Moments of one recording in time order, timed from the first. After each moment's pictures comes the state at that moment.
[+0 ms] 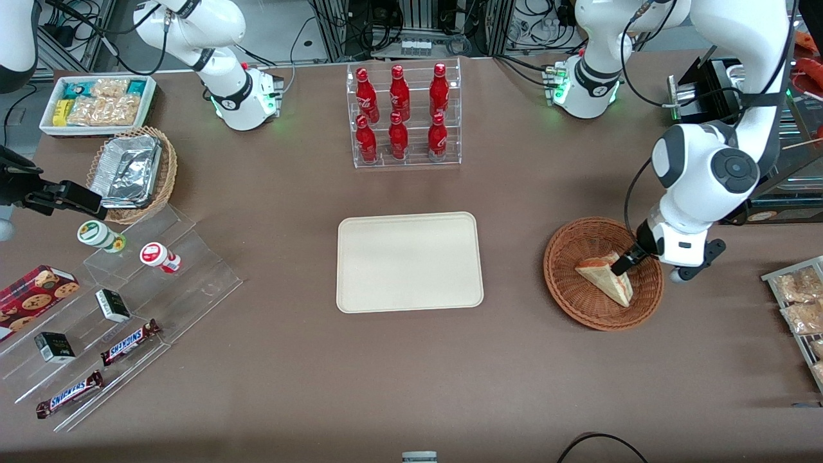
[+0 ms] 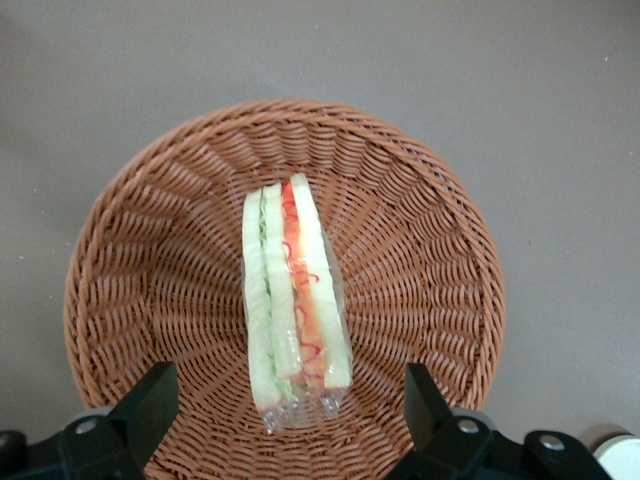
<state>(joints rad) -0.06 0.15 -0.03 -2.19 -0.03 2.44 -0.69</state>
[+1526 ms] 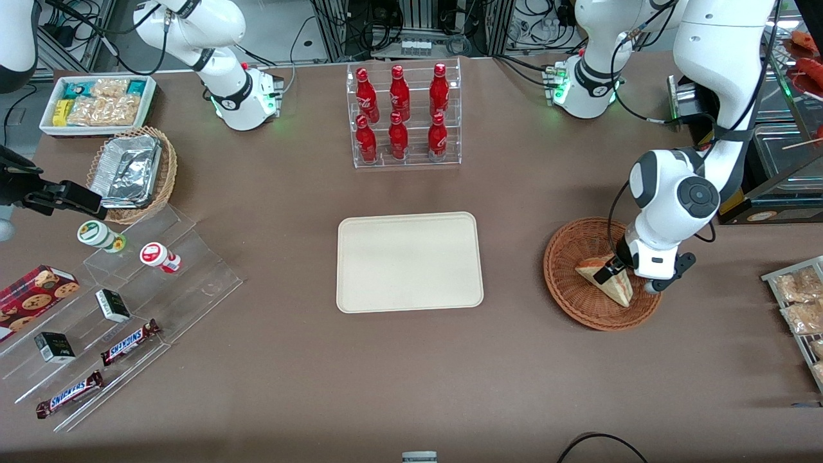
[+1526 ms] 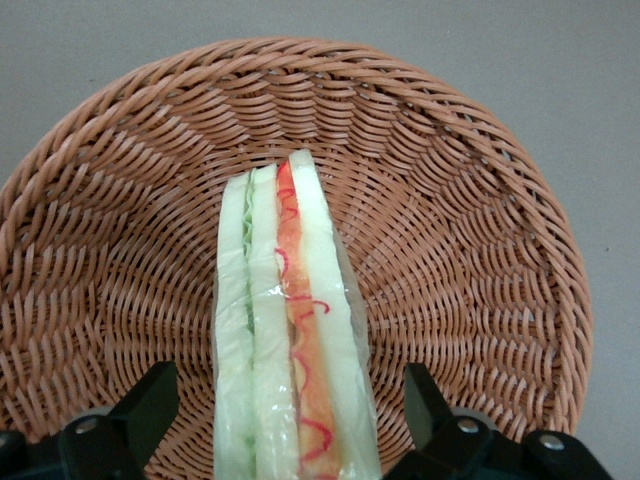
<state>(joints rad) -0.07 0.30 -0.03 -2.21 -0.03 2.59 -0.70</state>
